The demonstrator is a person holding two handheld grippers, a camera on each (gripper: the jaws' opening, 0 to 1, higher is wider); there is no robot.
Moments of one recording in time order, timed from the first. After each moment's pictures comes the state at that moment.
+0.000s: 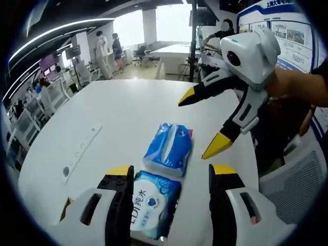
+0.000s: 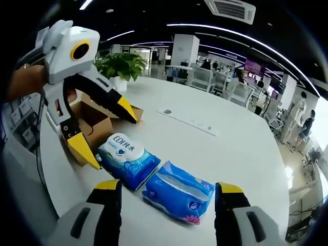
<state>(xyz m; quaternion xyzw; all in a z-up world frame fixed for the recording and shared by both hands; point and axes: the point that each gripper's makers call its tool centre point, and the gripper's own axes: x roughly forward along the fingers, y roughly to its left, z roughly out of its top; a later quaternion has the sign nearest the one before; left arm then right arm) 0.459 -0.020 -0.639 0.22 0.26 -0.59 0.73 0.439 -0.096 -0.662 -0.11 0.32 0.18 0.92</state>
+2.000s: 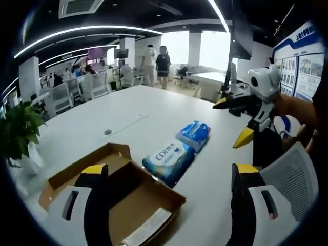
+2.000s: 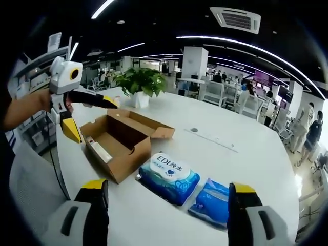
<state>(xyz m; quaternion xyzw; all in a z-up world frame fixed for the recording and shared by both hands) 0.437 0.162 -0.597 0.09 0.23 -0.47 0.85 0.402 -0.001 -0.626 -0.10 0.28 0.23 0.93</state>
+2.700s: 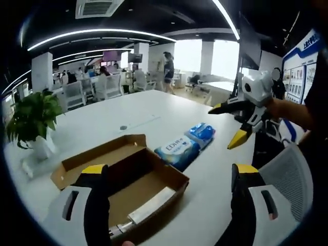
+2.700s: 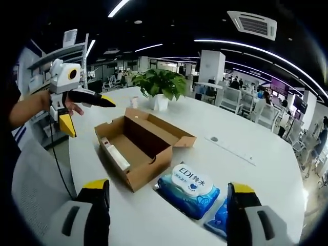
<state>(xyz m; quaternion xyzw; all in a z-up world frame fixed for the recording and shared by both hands) 0.416 0.223 -0.587 0.06 0.21 -0.43 0.87 0.409 0.053 -0.622 -0.11 0.26 0.30 0.91</state>
